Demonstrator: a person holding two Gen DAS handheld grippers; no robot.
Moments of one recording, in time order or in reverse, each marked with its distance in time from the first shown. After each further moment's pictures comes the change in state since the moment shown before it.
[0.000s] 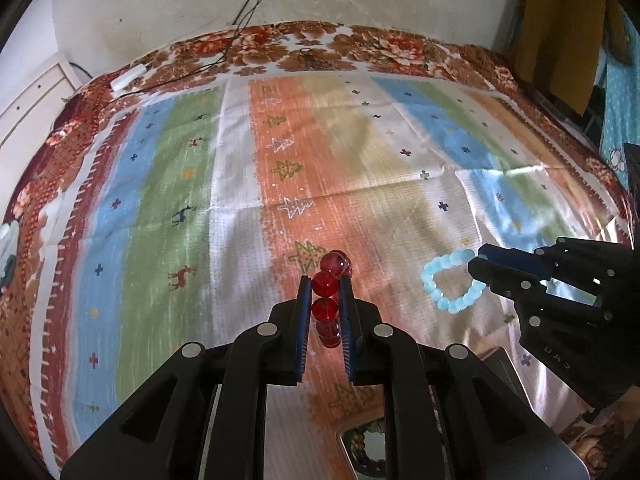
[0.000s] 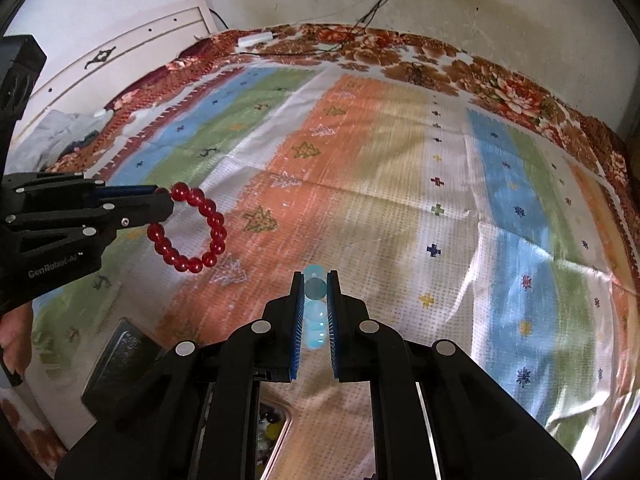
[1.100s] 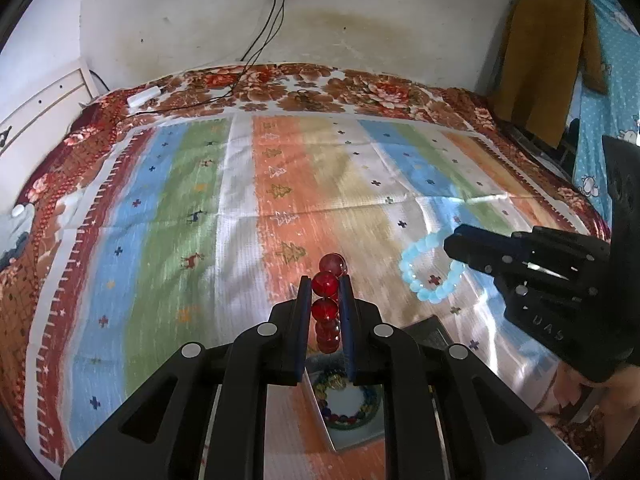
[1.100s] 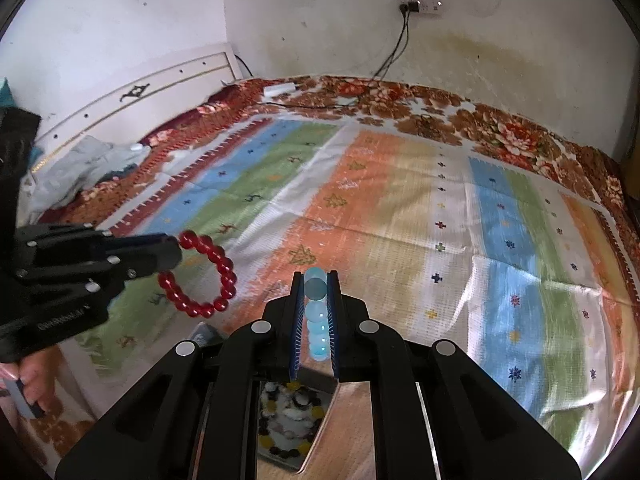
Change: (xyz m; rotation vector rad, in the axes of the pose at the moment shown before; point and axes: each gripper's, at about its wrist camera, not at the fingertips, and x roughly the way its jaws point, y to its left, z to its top) left arm -0.081 -0.011 -0.047 -0.047 -0.154 -0.049; right arm -0.078 0.024 -0.013 -0.016 -0.175 0.058
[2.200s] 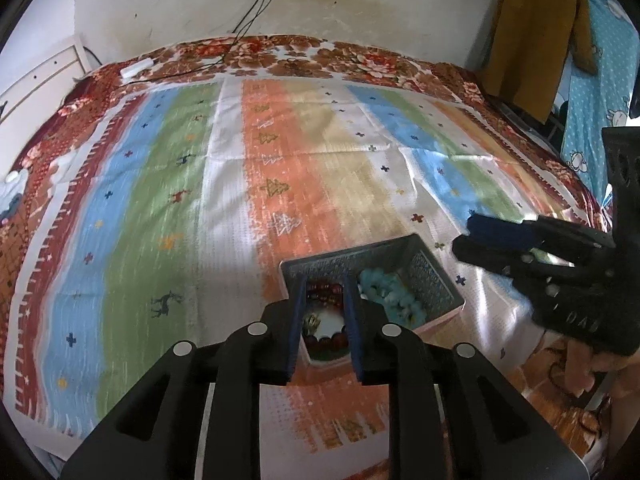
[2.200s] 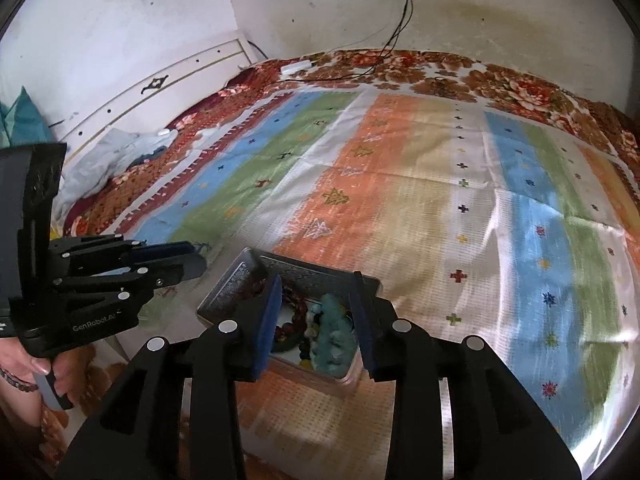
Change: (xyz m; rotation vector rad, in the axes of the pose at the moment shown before) left arm -0.008 -0.011 -0.062 -0.005 0.083 -0.033; right arm -0.024 0.004 -0.058 0.076 0.077 0.103
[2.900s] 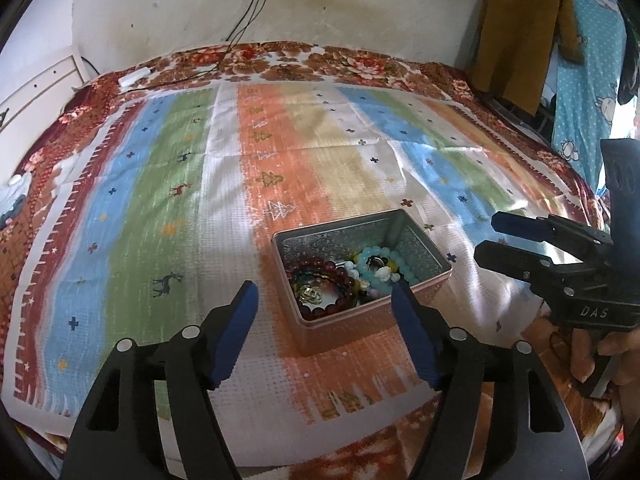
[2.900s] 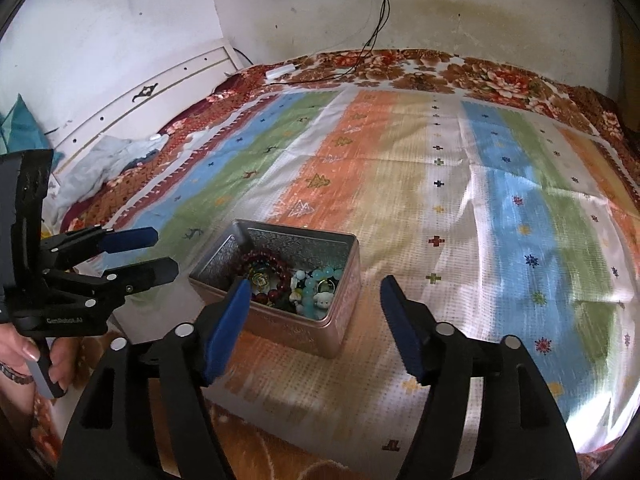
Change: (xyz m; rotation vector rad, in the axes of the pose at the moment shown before) left arm -0.017 -0.008 -0.026 0.036 -0.036 -0.006; right arm -0.022 -0.009 -0.038 0.044 -0.032 -0.039
